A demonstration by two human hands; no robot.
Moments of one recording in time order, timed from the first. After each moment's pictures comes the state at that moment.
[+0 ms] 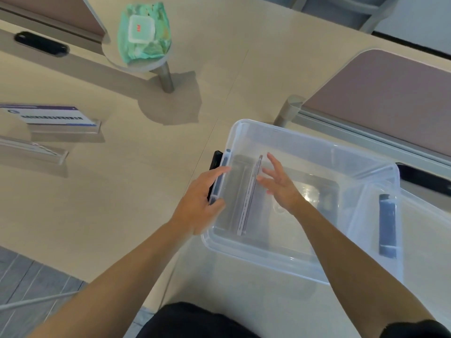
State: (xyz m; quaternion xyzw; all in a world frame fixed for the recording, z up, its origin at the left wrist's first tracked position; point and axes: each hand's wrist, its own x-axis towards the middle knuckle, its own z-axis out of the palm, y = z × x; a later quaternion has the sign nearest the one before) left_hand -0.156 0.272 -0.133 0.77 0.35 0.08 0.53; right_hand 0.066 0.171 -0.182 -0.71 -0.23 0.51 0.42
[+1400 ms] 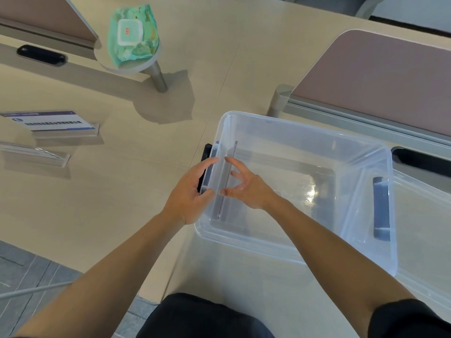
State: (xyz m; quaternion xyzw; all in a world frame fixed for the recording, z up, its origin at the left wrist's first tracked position) left_hand -0.154 0.273 -0.140 0.78 0.34 0.09 0.51; right_hand 0.022 0.185 -0.182 -0.71 -0.38 0.52 0.30
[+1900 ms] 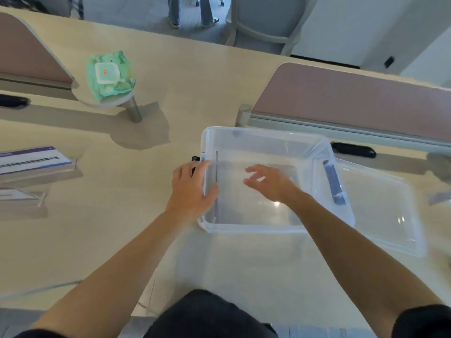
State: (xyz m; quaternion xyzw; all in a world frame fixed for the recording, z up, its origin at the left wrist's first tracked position) left_hand -0.157 0.275 -0.116 0.90 0.26 0.13 0.32; right_hand 0.027 0.116 -0.095 -0.86 -0.32 0.32 0.23
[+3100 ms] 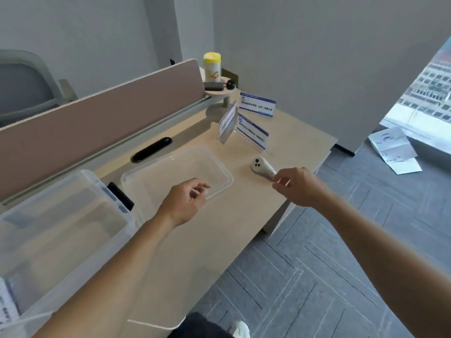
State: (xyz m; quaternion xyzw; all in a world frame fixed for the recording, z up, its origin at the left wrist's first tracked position) left_hand 0.034 -0.163 -0.037 0.89 -0.12 -0.08 0.43; right_hand 0.009 -0.472 -0.007 -0.97 0.02 0.06 0.23
